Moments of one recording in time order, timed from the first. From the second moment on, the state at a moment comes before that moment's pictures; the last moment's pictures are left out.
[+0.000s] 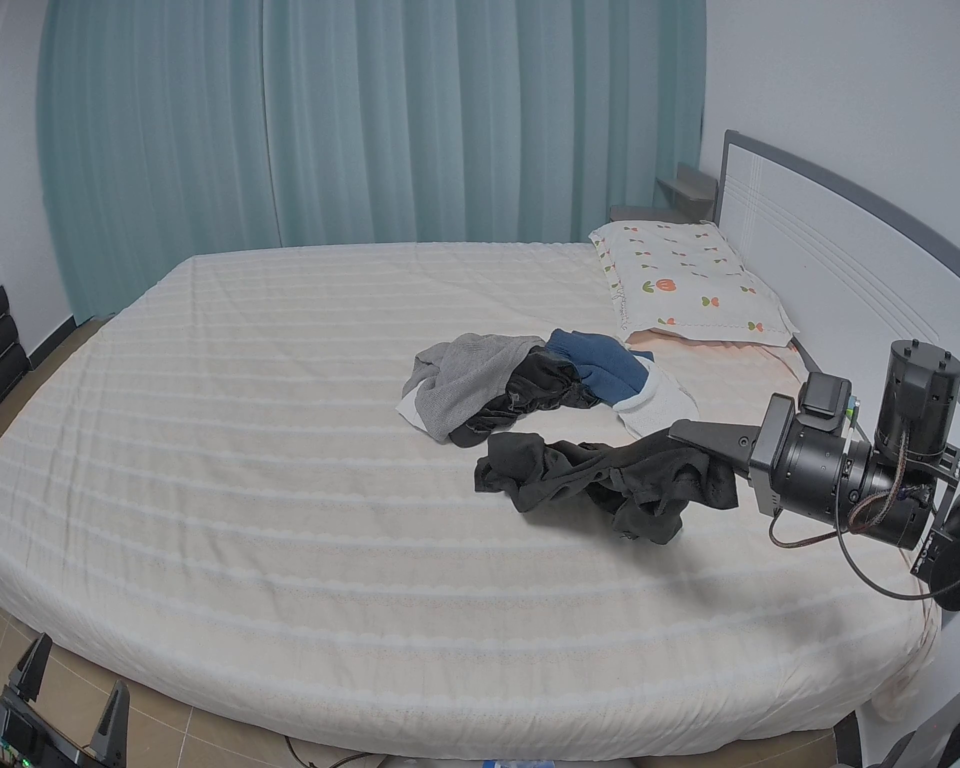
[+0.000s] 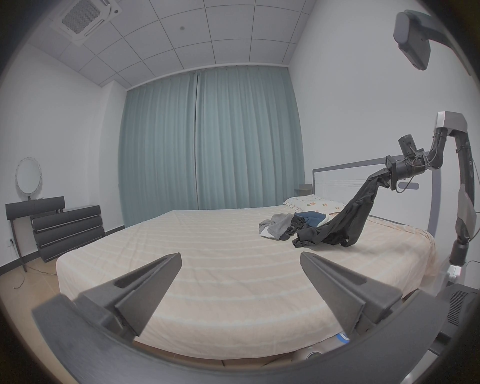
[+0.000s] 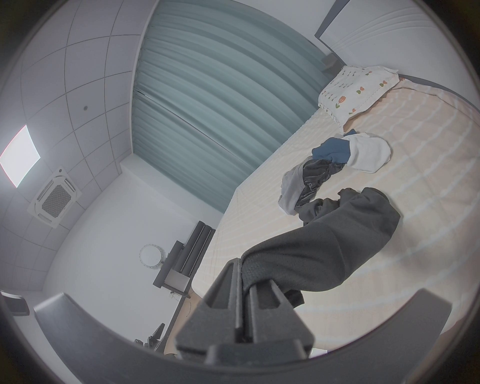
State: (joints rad) left arm 0.00 0.02 -0.02 -0.01 -0.05 0.05; right arm 0.49 1.52 -0.58 -0.80 0.25 0.85
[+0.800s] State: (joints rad) left arm -0.07 0.60 -0.23 -0.21 -0.11 0.06; right arm 0.52 1.51 -0.65 -0.75 0.15 0.82
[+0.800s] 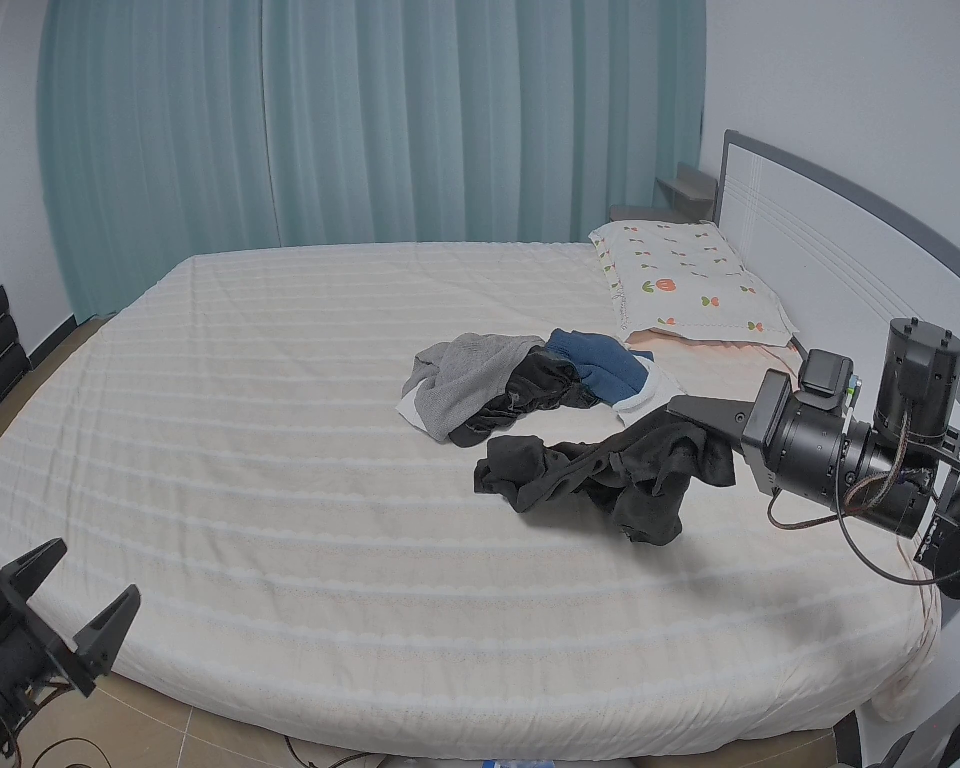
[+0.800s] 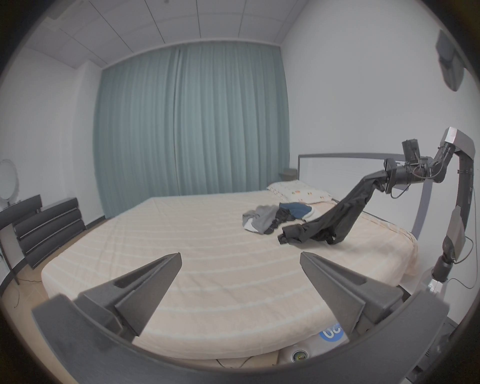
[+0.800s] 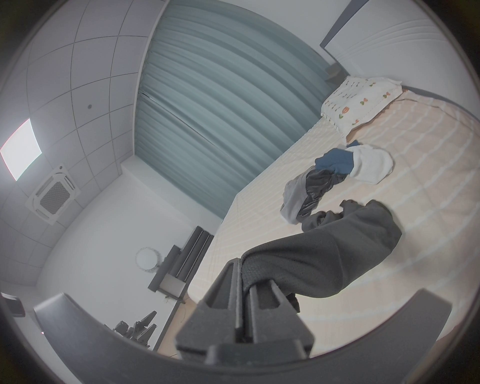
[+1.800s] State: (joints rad) left arm -0.60 2.04 -0.65 -0.96 0.08 -0.22; right arm 0.65 1.45 -0.85 -0.62 -0.07 0.73
